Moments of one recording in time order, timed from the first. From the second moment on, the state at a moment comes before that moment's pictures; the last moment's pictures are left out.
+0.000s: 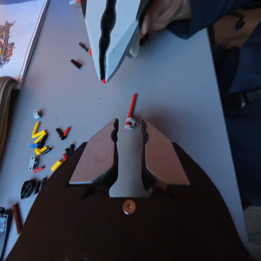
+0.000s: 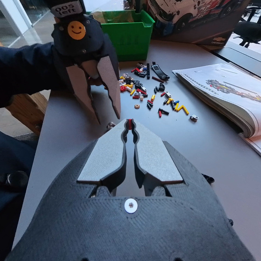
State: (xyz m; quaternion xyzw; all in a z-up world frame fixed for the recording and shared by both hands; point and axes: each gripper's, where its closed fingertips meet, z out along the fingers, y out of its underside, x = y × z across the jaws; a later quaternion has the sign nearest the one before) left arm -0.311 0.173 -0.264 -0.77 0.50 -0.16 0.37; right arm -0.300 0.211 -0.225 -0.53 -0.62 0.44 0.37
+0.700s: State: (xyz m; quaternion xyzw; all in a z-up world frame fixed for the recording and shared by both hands) left arm -0.280 0.170 -0.270 -0.80 0.48 -0.17 0.33; right arm -0.269 0.194 -0.250 -0.46 -0.73 0.39 0.32
